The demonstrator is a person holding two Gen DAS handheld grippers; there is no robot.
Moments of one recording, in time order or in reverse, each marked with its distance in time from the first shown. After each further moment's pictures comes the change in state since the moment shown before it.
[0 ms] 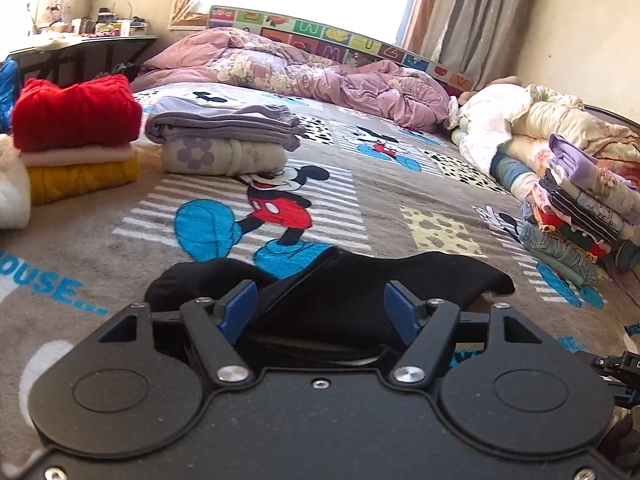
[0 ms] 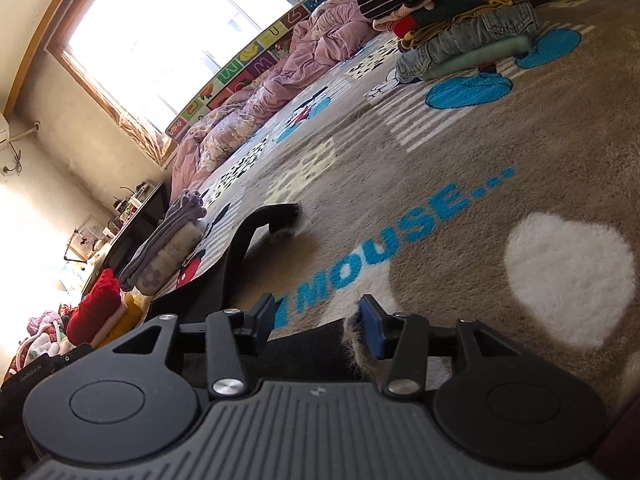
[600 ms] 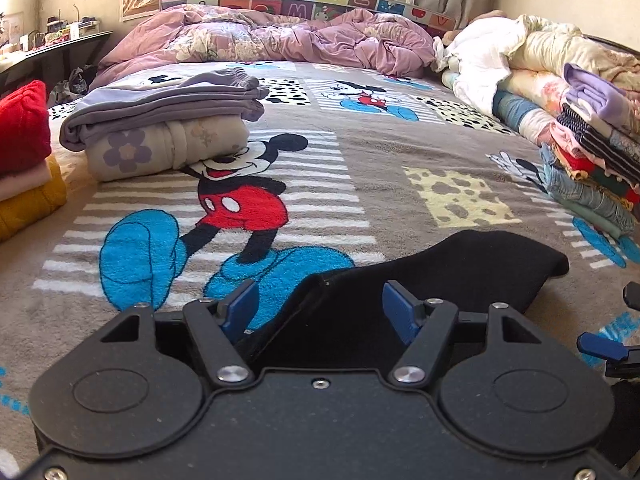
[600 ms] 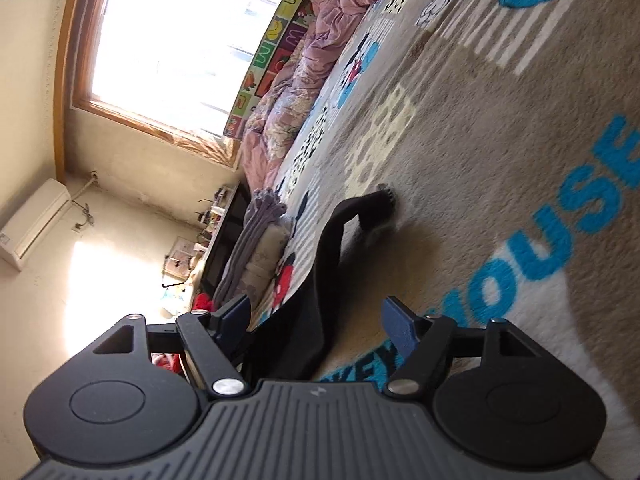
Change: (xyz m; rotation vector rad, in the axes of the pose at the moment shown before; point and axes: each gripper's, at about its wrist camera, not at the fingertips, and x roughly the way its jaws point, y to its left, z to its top) left arm 0.107 -0.012 0.012 0.154 0.116 0.006; right arm 0.086 0.005 0.017 0.292 0.146 0.358
